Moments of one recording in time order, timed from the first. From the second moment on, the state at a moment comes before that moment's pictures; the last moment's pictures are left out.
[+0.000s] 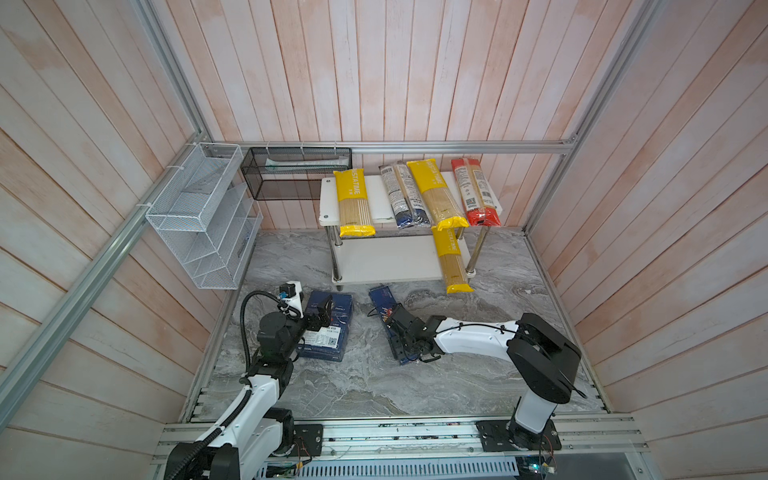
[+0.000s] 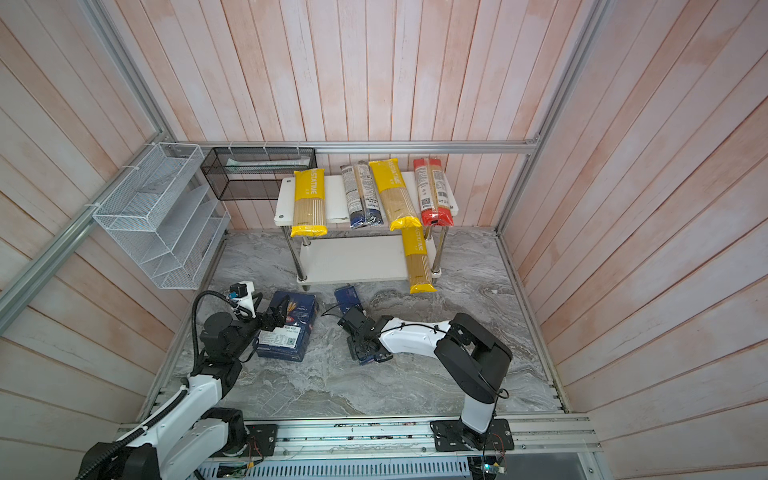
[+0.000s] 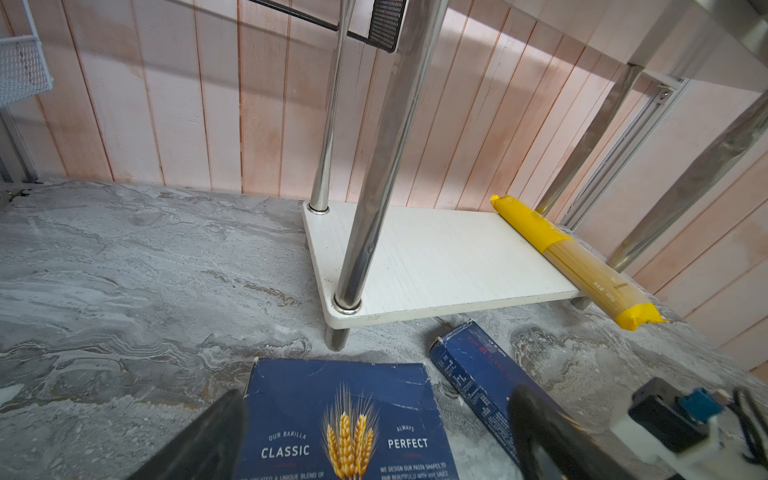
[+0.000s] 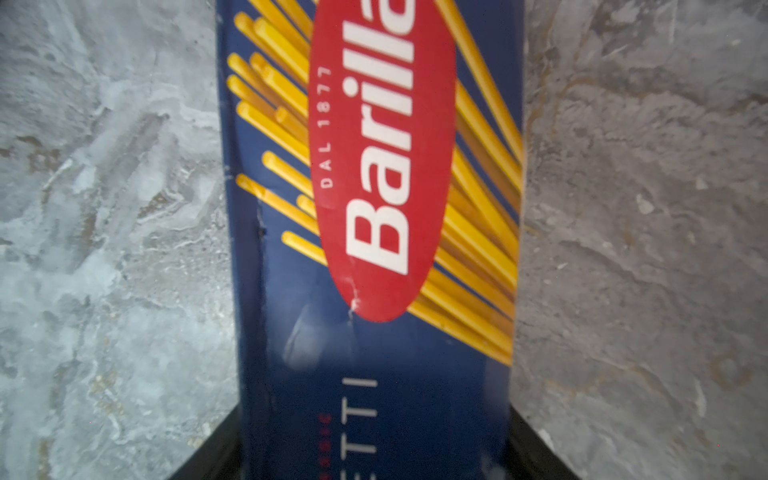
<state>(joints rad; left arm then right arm) -0.08 0.93 0.27 0.51 0.26 -0.21 0.98 1.76 1.00 -0.42 0.18 0.55</state>
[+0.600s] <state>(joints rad) -0.08 0.93 0.27 0.51 0.26 -0.21 0.95 1.57 0.86 -0.37 0.22 0.54</state>
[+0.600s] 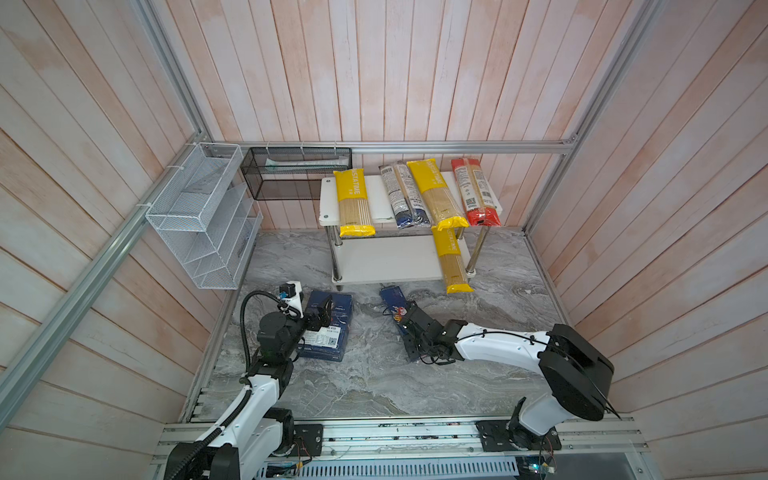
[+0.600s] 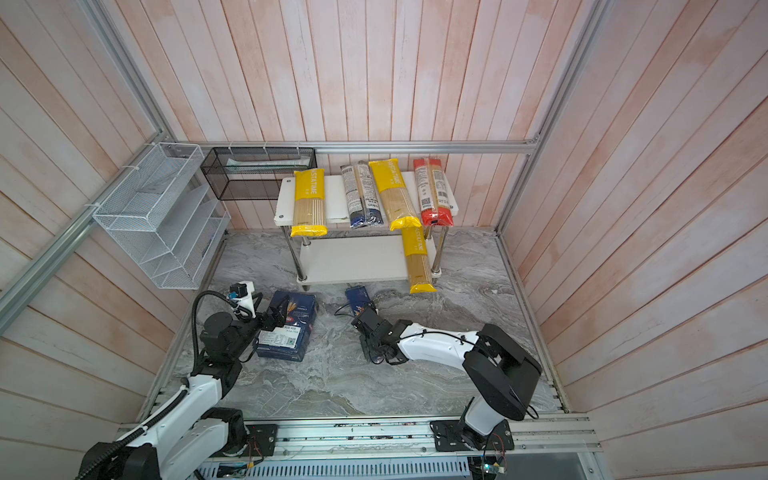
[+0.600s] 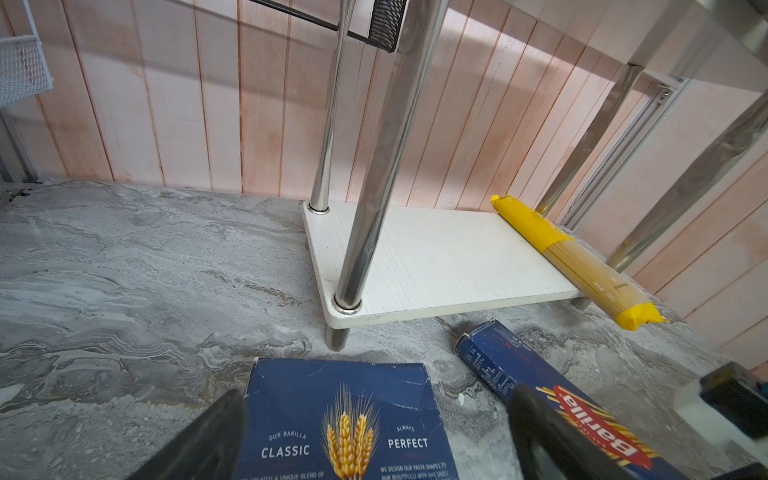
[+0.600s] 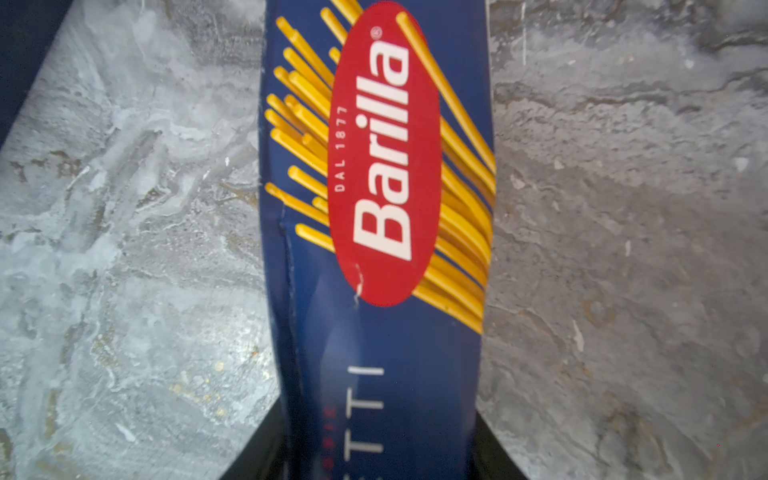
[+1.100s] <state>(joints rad) -0.08 0.93 0.27 0.51 0.26 -0.21 0.92 1.31 0.75 -0.34 0.27 0.53</state>
